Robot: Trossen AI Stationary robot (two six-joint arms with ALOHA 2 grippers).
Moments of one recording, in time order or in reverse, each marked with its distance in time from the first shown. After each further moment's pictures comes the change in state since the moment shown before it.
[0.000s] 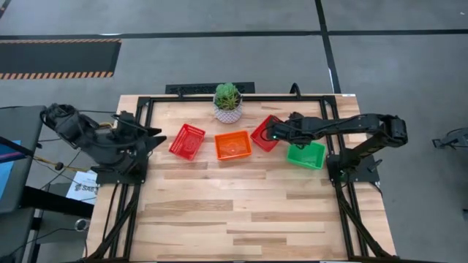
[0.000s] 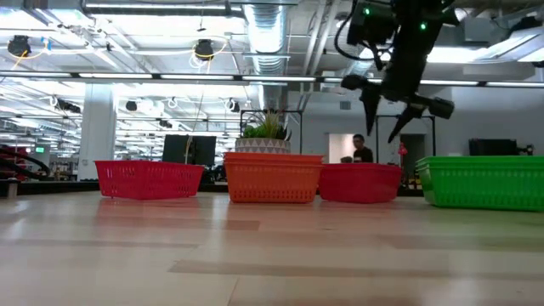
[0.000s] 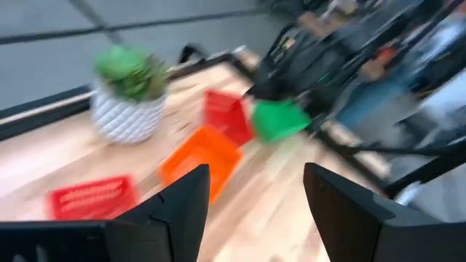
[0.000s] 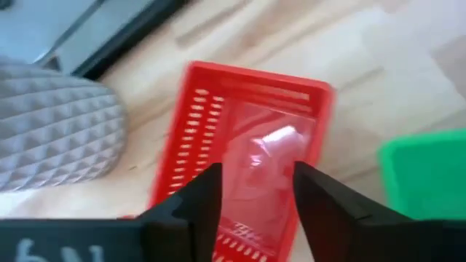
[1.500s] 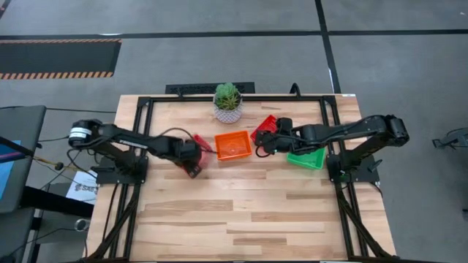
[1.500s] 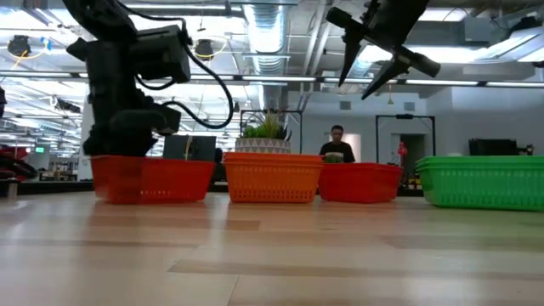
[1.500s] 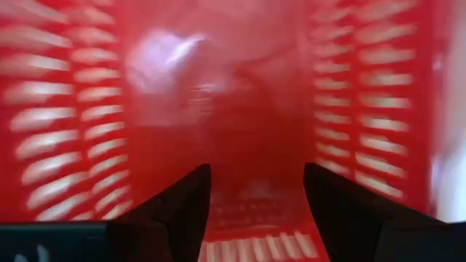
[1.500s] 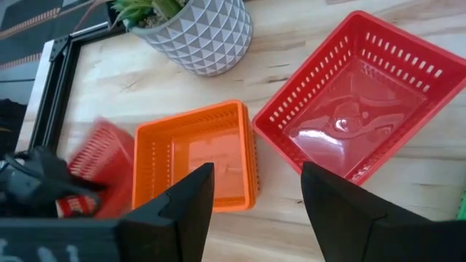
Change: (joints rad) left arm 0.649 0.610 -0.609 0.564 0.780 0.357; right arm 0.232 0.000 0.205 -0.002 0.047 -0.328
